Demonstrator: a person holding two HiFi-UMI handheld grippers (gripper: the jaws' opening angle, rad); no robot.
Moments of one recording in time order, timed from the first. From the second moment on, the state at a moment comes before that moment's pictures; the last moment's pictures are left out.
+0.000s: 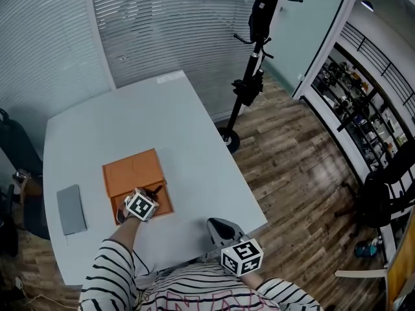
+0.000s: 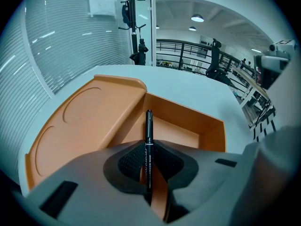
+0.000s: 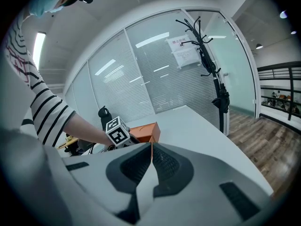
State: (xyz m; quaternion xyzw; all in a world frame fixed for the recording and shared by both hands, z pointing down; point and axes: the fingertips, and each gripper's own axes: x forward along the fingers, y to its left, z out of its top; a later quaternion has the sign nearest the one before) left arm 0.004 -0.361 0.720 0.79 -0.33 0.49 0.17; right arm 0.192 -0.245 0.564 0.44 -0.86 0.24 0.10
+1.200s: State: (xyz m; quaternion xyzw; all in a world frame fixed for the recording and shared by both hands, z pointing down) left arm -0.008 -0.353 0.675 0.85 -0.33 0.40 0.11; right arm 0.150 -0.213 0.548 0.47 -0.85 0.23 0.09
